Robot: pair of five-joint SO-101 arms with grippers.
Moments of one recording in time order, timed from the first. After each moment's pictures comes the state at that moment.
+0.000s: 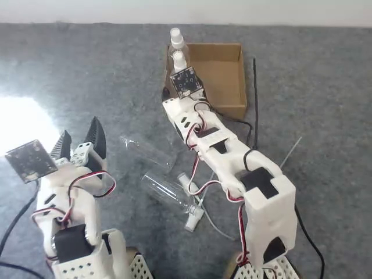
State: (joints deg) left arm -22.0 -92.4 71.5 54.7 18.0; right arm -30.7 24.5 22.5 -17.9 3.3
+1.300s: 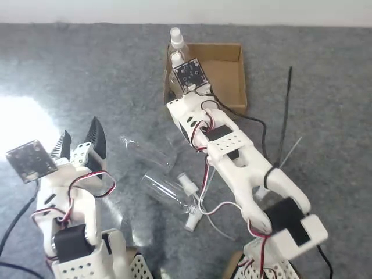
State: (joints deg) left arm -22.0 -92.4 71.5 54.7 18.0; right arm -30.7 1.1 31.2 4.7 3.3
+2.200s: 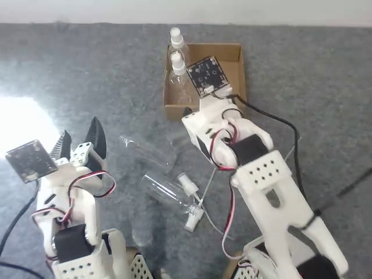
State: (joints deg) left arm -22.0 -92.4 71.5 54.7 18.0; right arm -30.7 -30.0 31.2 46.9 3.3
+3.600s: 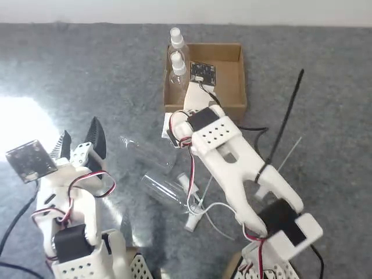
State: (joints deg) left arm -22.0 -92.4 71.5 54.7 18.0; right arm -36.8 2.4 11.6 58.3 -40.0
